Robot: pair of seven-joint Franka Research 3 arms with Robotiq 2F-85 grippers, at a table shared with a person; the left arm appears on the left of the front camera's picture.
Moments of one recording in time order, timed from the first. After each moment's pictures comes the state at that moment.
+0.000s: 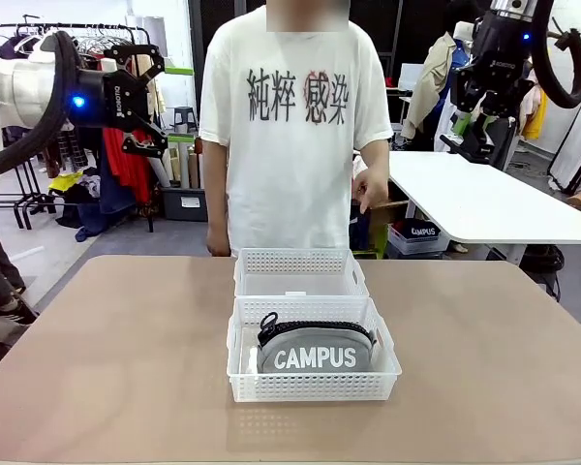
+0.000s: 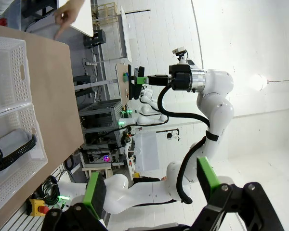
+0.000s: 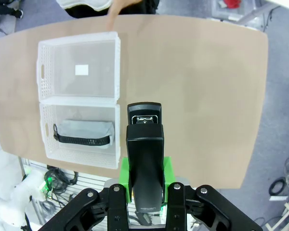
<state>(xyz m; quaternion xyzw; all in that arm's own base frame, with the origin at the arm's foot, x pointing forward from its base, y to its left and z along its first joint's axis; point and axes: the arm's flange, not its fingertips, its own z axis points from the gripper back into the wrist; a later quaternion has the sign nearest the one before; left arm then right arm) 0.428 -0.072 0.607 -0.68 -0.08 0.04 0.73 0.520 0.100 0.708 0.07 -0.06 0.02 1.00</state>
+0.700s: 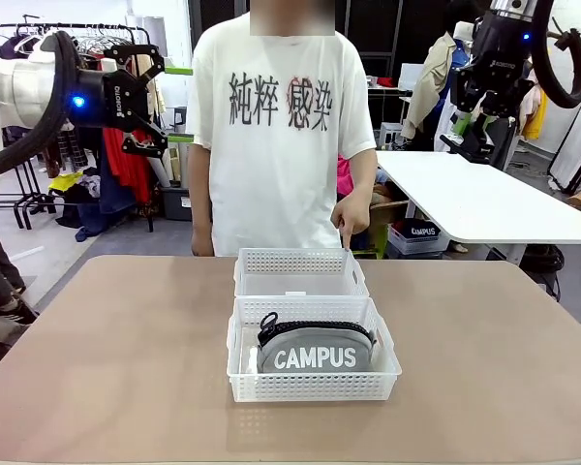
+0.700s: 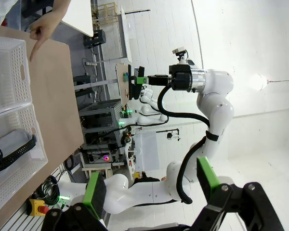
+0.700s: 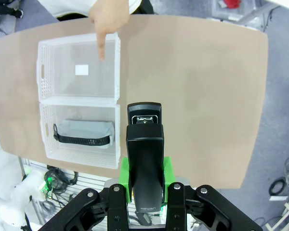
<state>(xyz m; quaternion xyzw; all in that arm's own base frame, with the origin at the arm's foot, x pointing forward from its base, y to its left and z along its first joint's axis) 0.428 -0.072 0.607 -0.68 -0.08 0.04 0.73 0.520 0.100 0.708 0.07 -0.06 0.02 1.00</state>
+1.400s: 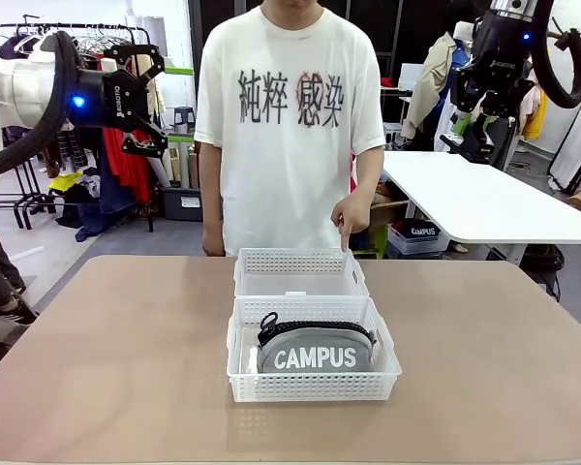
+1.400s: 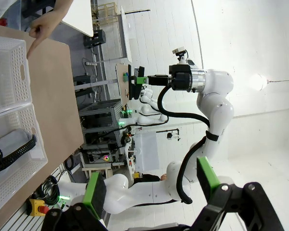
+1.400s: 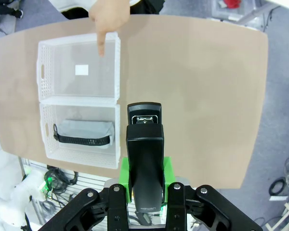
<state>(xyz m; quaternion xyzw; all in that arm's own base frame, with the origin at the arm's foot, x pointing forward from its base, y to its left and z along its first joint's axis) 0.428 -0.072 0.607 -0.68 -0.08 0.04 0.73 0.520 0.100 0.708 0.07 -0.06 0.02 1.00</state>
